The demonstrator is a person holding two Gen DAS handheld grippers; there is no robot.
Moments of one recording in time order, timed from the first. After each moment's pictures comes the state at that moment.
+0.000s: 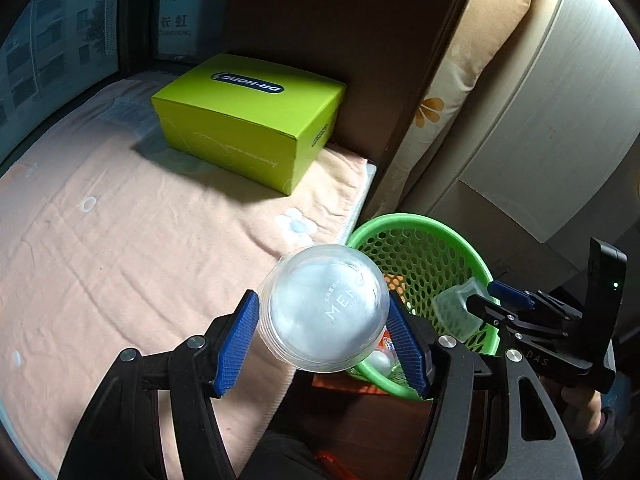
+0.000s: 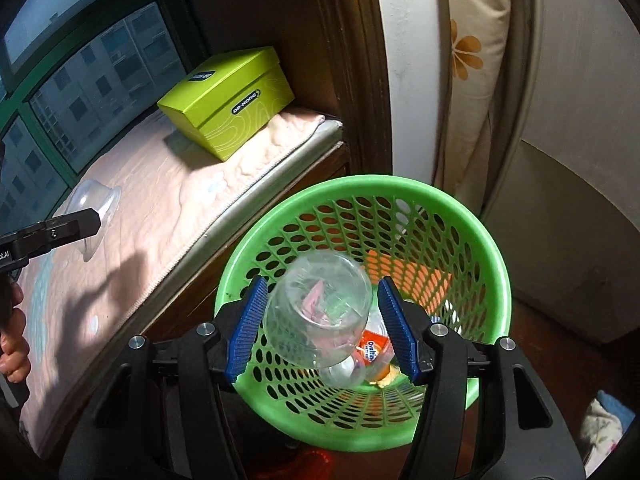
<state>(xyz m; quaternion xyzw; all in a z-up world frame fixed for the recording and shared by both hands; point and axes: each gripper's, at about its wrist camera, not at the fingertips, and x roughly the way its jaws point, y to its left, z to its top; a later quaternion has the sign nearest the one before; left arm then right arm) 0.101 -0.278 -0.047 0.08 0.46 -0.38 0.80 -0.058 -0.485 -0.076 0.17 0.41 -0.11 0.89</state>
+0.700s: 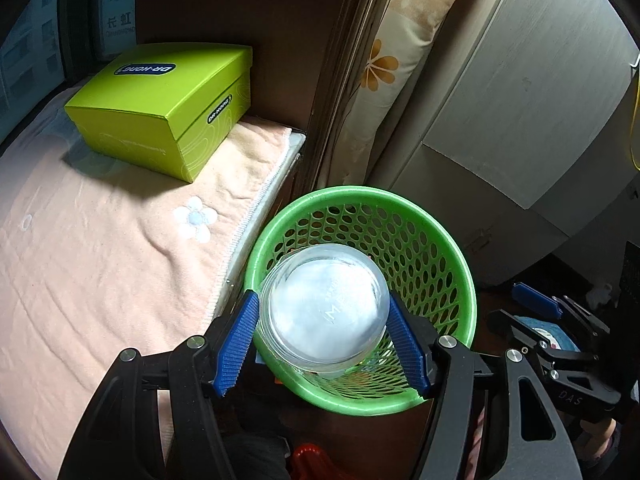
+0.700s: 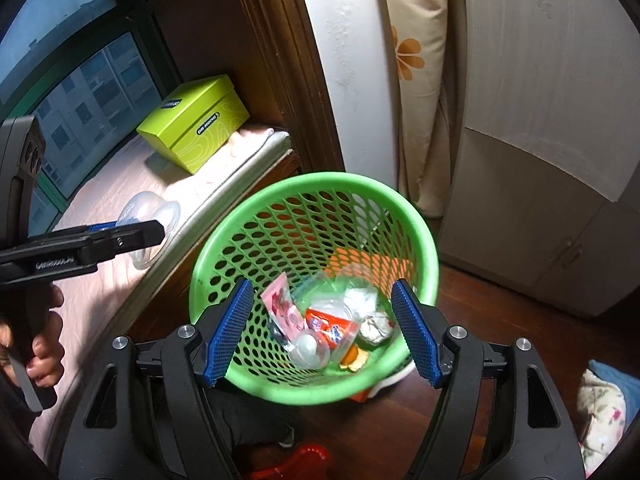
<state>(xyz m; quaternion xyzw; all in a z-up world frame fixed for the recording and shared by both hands) 0.059 -0.356 -0.068 0.12 0.48 -0.42 0.76 -0.128 -0.508 -0.061 0.19 0.39 -0.16 0.88</state>
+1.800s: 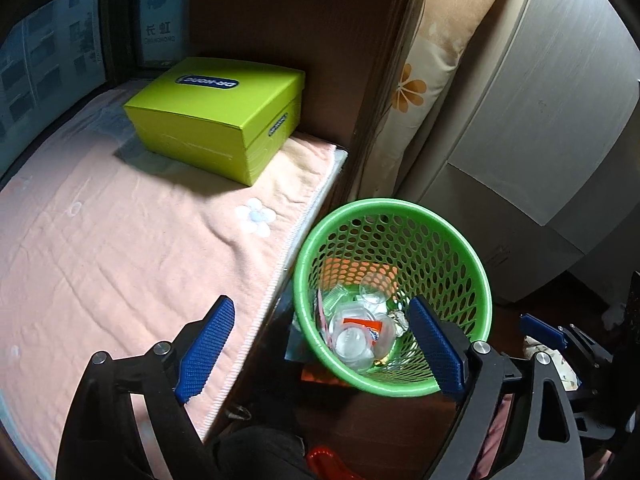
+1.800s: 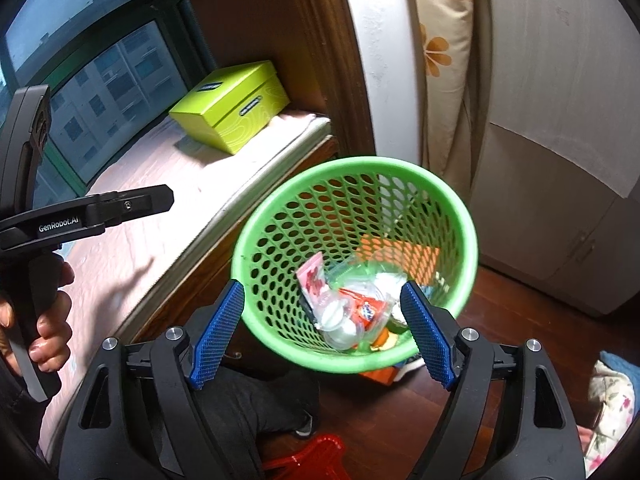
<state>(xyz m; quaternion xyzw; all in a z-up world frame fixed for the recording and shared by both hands) 0.059 -0.304 -0.043 0.11 0.45 -0.37 0.80 -0.124 -0.459 -0.053 0.19 0.39 -0.12 0.89</state>
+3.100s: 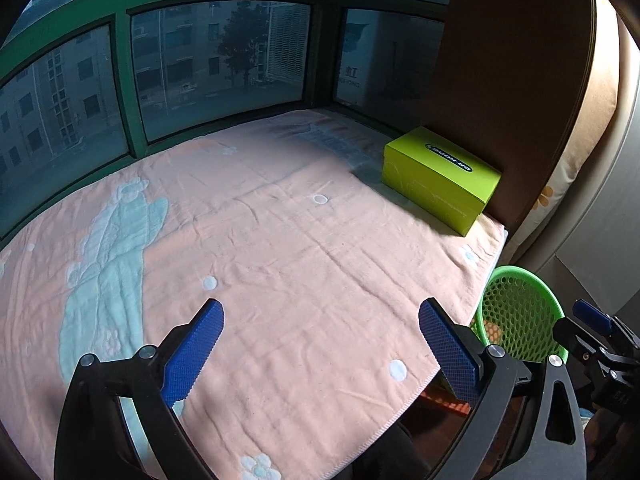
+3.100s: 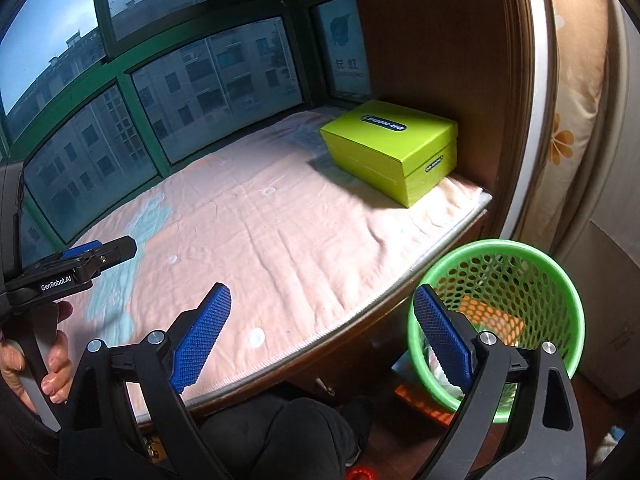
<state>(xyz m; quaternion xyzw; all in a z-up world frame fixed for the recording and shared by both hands) 0.071 -0.064 0.014 0.02 0.39 -0.16 0.91 -0.044 -0.310 0.016 0.12 0.34 0.00 0.93</state>
